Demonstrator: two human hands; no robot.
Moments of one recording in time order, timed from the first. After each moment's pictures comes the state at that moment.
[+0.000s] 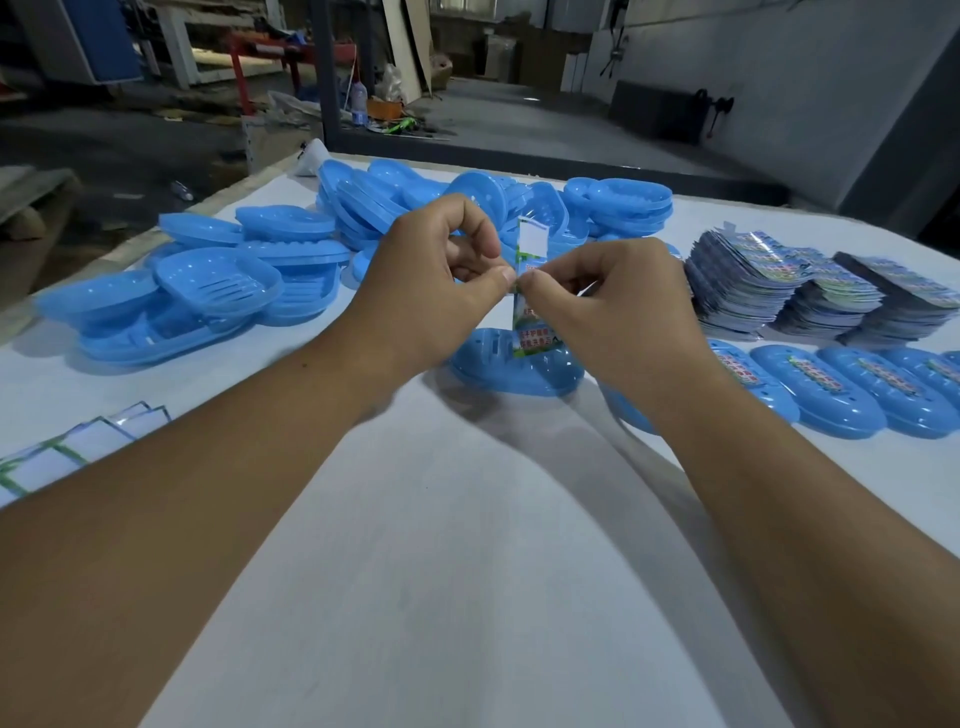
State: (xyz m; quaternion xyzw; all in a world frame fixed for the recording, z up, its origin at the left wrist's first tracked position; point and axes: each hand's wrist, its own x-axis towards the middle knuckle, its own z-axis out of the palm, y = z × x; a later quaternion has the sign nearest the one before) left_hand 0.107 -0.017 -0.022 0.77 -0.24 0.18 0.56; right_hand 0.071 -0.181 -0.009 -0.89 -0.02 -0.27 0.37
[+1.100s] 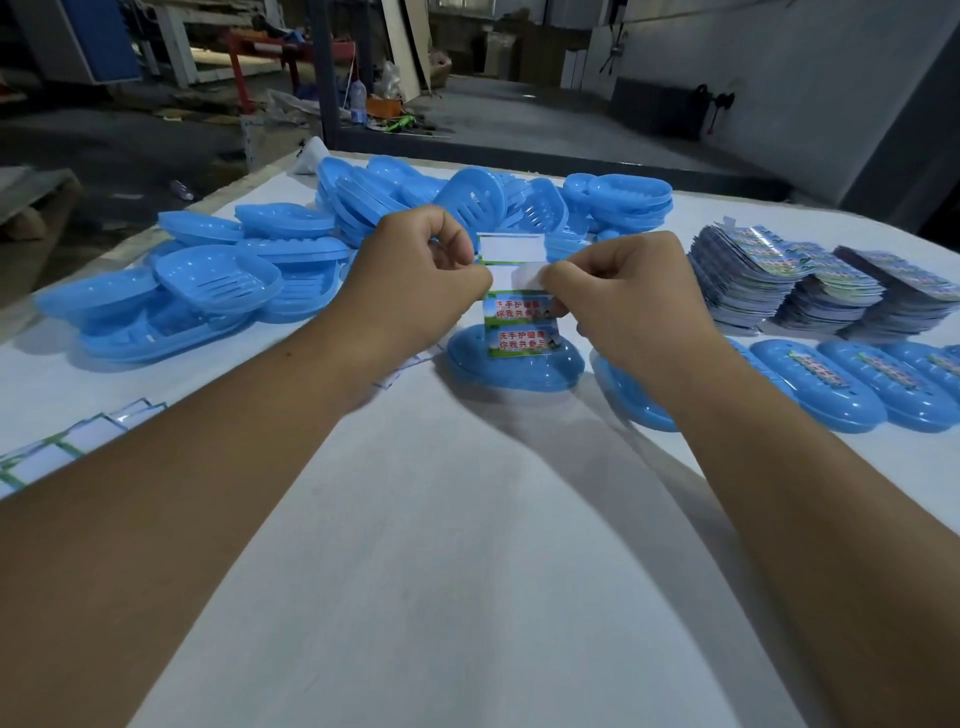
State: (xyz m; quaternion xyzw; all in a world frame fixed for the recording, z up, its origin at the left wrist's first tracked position) left_hand 0.109 -0.011 -0.017 0.83 -0.14 0.17 0.51; right_hand 0.074 -0.189 -0.006 -0.87 0.01 -0.21 0.45
